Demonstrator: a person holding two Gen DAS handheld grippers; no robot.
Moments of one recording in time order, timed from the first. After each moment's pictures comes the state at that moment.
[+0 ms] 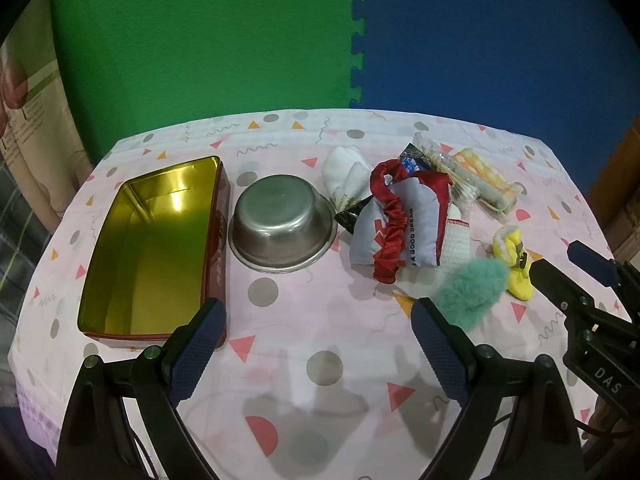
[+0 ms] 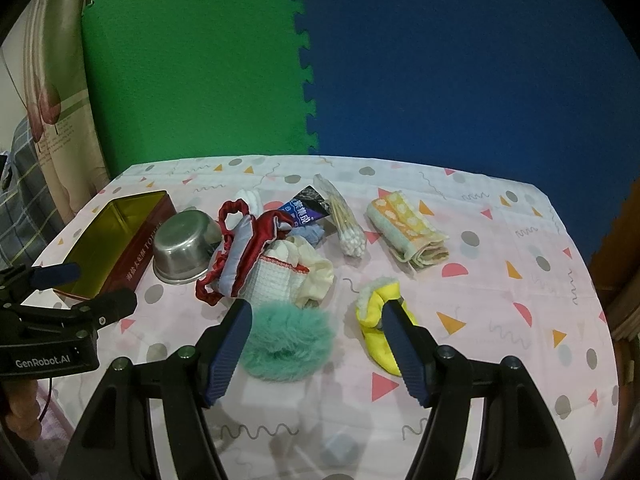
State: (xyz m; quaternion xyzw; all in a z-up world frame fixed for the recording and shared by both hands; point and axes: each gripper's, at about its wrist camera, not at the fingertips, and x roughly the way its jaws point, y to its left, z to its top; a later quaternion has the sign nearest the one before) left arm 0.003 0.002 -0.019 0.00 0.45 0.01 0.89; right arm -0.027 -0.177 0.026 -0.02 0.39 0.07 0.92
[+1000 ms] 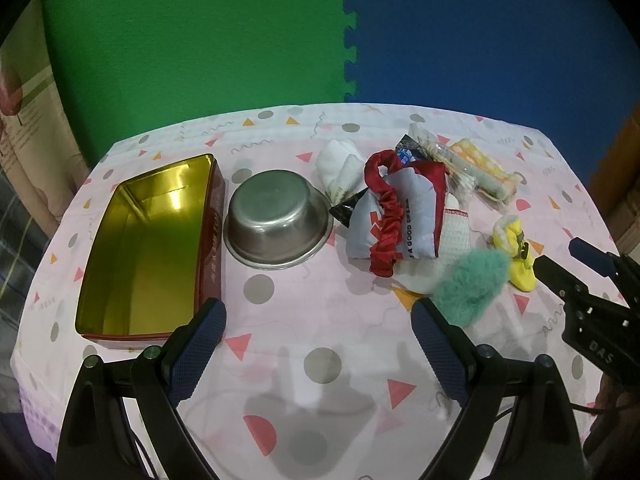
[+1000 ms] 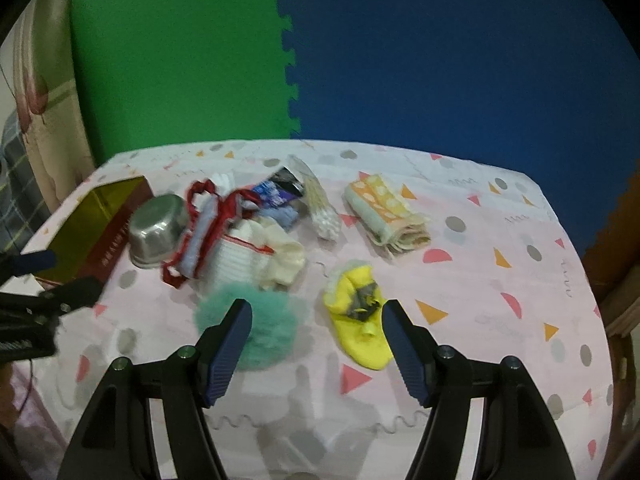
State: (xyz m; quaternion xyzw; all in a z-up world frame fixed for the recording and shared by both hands) left arm 0.002 -0.001 -0.025 0.02 0.46 0.01 0.89; right arm -0.018 -0.200 0.005 -0.04 0.41 0.06 0.91
